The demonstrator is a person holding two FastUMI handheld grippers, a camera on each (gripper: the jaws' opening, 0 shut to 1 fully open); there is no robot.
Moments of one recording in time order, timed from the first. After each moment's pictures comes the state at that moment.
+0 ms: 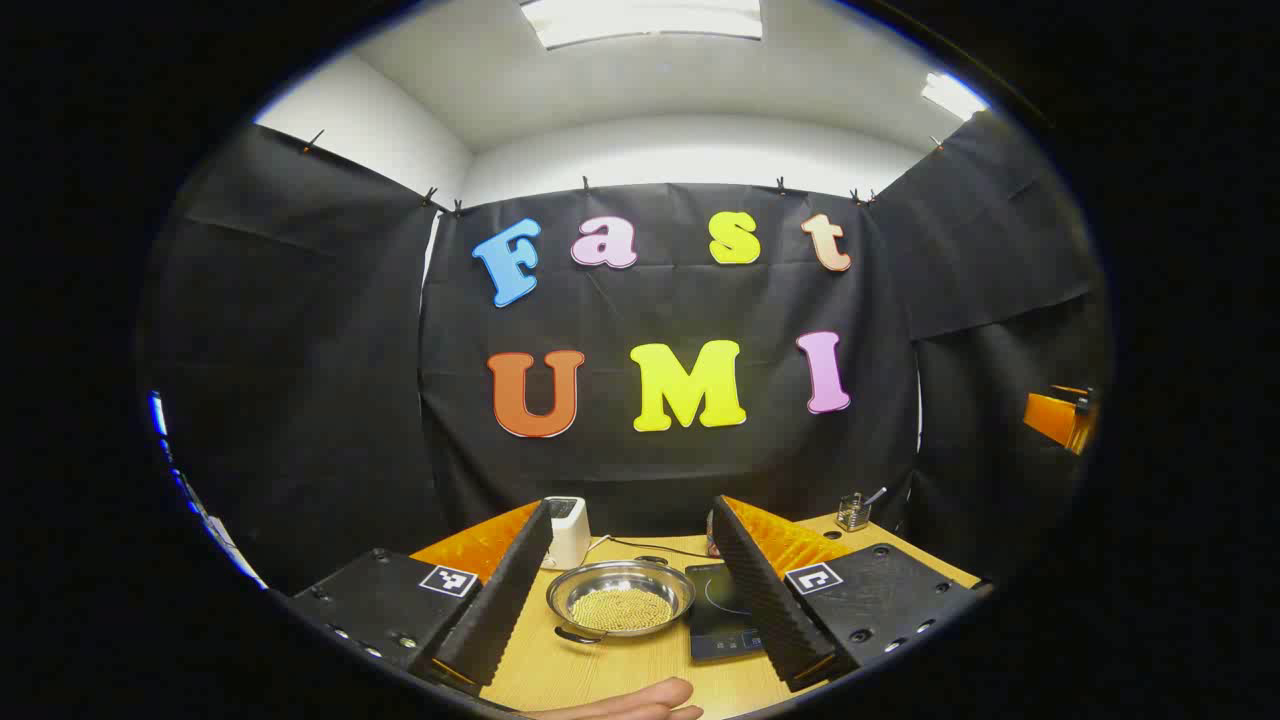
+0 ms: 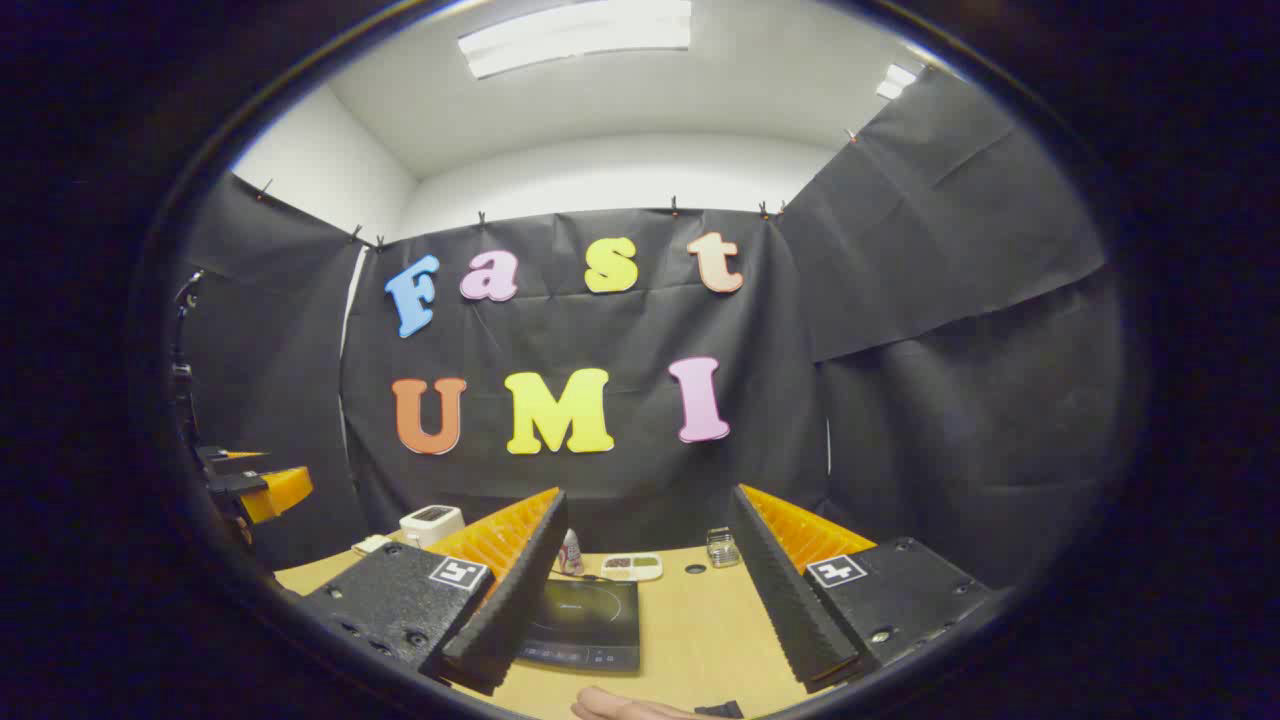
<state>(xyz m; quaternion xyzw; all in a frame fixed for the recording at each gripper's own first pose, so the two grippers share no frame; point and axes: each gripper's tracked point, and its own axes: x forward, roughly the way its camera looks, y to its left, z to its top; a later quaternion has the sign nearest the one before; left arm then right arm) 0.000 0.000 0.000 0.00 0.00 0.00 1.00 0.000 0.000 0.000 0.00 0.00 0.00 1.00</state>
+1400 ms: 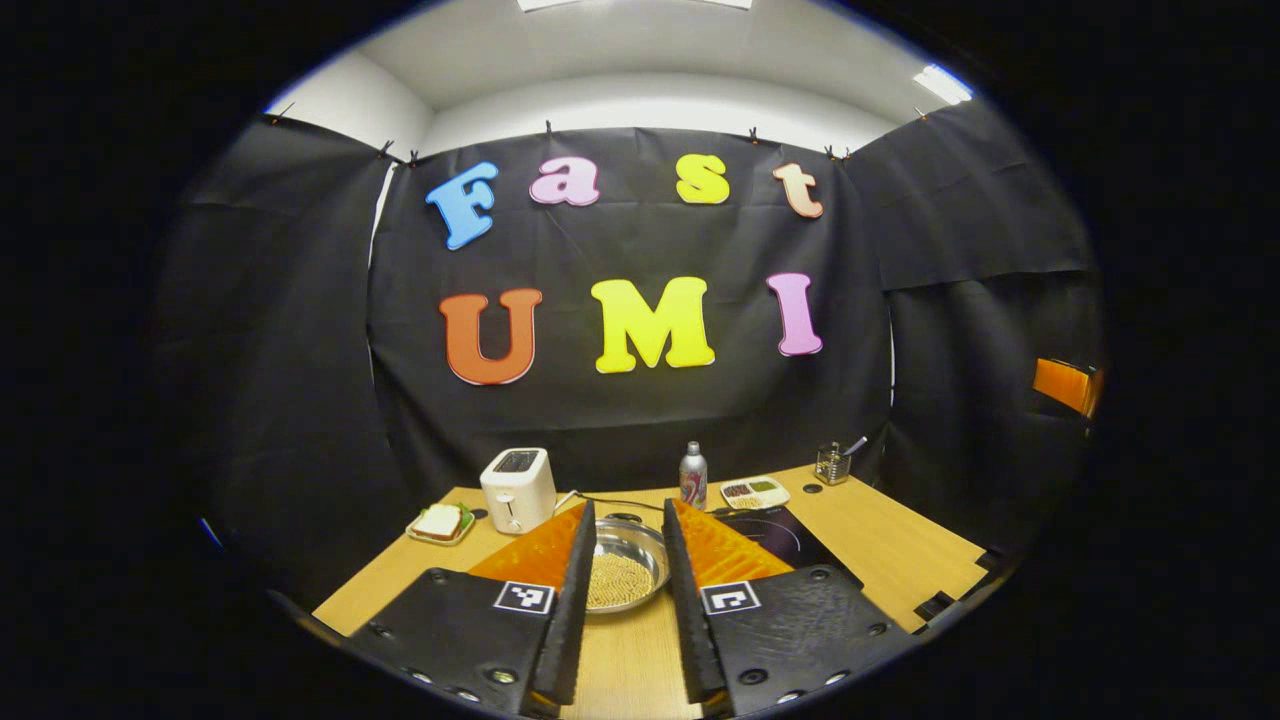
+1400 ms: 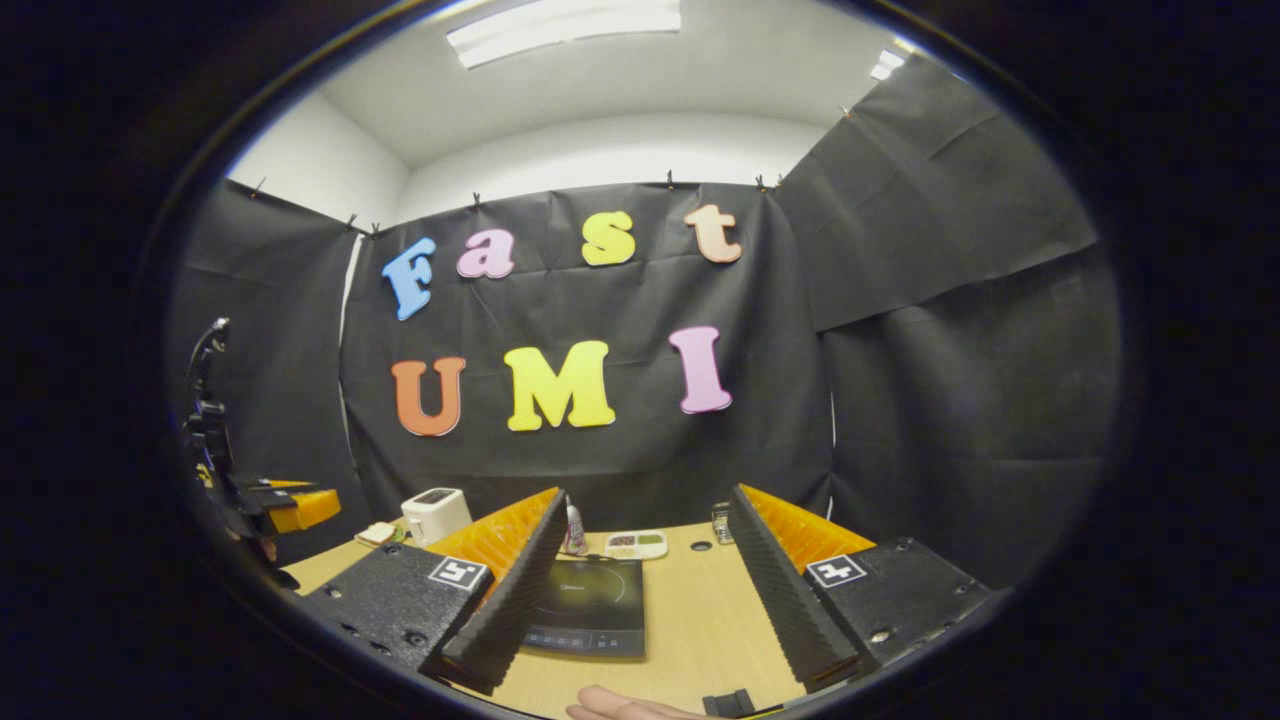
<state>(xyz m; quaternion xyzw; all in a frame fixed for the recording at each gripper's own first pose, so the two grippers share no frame) 0.045 -0.022 -0.092 0.00 0.09 -0.08 0.99 0.010 -0.001 -0.041 0.02 0.04 0.01 1.00</state>
